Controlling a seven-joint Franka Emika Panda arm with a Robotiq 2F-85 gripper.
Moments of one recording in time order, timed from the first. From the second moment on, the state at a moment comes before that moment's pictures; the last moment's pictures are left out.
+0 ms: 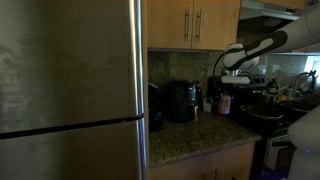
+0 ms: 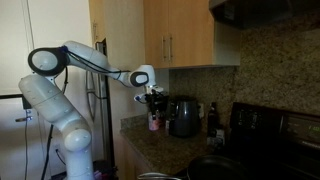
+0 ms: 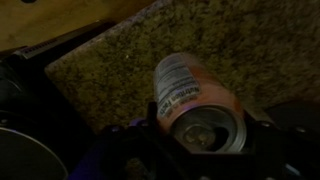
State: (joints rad) arm -0.03 -0.47 0.00 -2.46 -0.06 2.12 0.51
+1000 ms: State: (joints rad) arm 0.27 -0.54 0.21 -2.49 0.28 2.11 0.32
